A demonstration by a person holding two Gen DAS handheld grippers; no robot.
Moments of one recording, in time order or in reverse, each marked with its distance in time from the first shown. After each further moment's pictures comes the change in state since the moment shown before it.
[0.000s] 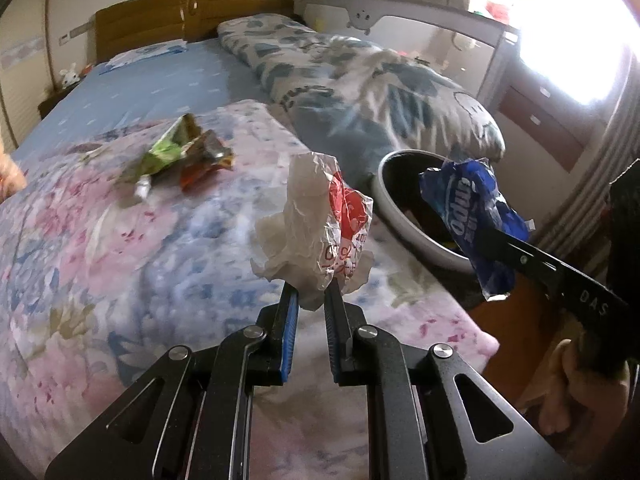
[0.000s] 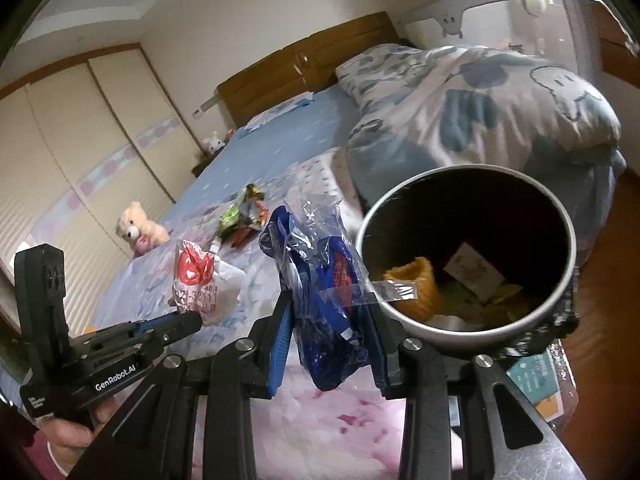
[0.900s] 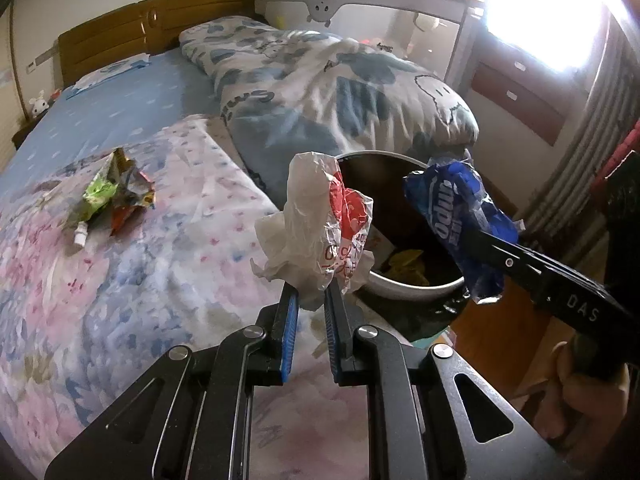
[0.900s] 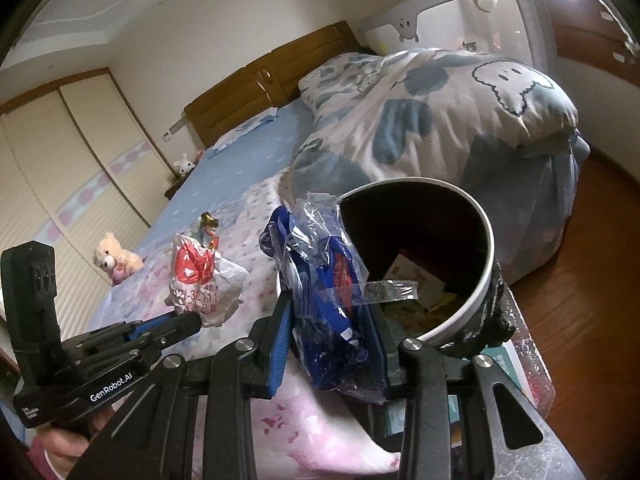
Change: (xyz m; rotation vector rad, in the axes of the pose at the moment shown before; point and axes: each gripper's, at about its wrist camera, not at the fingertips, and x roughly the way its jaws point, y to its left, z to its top) left arm 0.028 -0.063 0.030 0.106 0.018 -0.043; right arm -0.020 -0.053 0.012 0.080 -0.032 -0.077
